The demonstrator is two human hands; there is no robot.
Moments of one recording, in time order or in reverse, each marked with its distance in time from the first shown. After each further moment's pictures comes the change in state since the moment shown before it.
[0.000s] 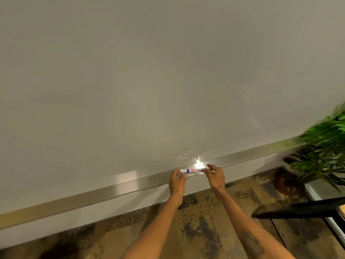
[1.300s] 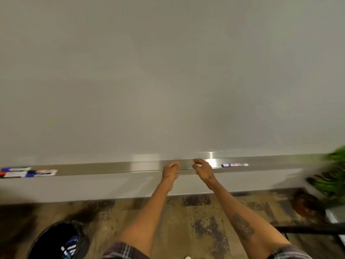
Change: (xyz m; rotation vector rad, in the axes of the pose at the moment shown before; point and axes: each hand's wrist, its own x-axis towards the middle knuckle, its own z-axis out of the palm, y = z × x) left_hand -0.068 0.014 -0.191 -0.092 0.000 0.016; right_hand -0.132 -0.083 0.111 -0.175 -0.407 -0.187
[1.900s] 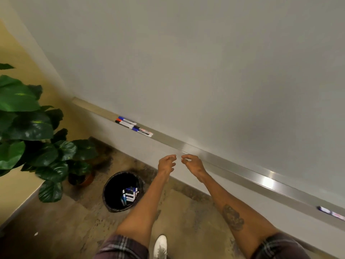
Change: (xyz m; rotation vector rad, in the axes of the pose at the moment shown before) left_hand -0.062 -0.047 -0.354 -0.321 0.448 -0.017; right_hand -0.079 -0.179 0.338 -0.168 -0.535 -0.193
